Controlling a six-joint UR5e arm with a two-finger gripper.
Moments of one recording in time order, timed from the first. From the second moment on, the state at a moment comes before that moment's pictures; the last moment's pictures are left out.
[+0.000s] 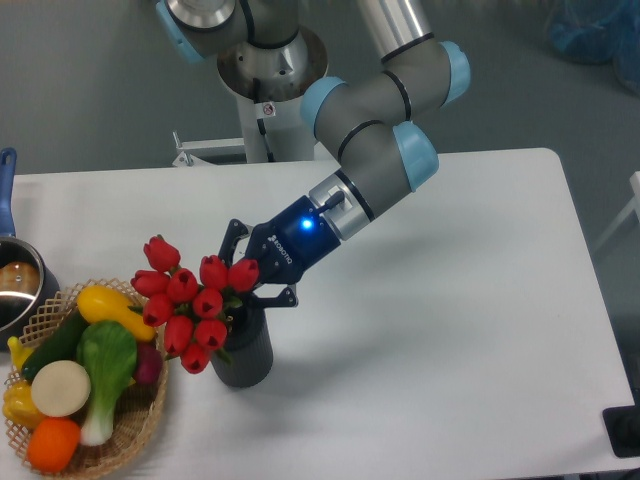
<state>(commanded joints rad) 2.54 -1.88 -1.85 -0.87 0.28 1.22</state>
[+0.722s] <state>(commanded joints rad) 2.58 -1.85 -1.85 -0.87 0.47 1.22</state>
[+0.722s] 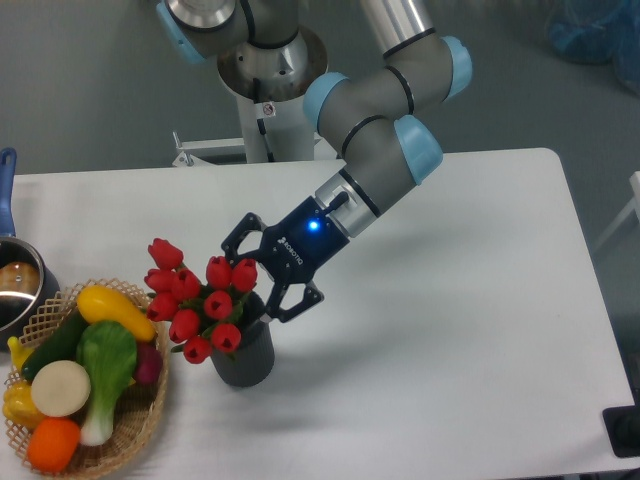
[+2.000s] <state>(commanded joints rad) 2.91 -1.82 -1.83 -0.87 0.55 1.30</state>
